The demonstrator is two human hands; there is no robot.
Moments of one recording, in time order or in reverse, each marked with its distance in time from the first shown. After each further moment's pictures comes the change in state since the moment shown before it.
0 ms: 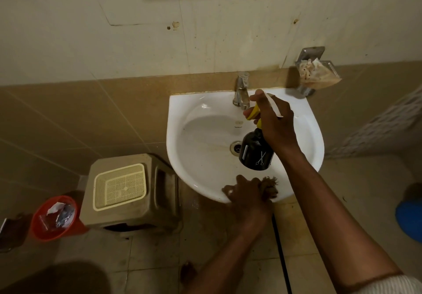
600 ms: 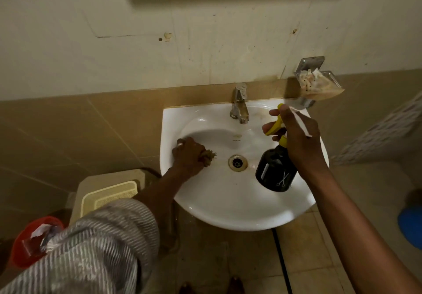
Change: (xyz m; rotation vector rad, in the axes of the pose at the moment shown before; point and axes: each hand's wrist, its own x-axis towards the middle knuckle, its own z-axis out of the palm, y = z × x) left_hand 0.176 -0.093 -0.119 0.413 0.099 0.240; right_hand 0.016 0.021 -0.032 0.059 0.042 0.040
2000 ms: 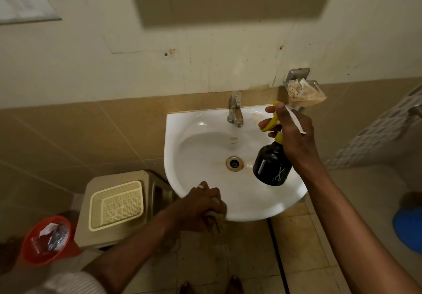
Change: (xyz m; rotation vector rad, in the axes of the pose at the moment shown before) left_hand -0.128 0.006 0.012 -0.091 -0.196 0.726; right_hand -0.025 -0.052 -0.013 0.008 0.005 -0.028
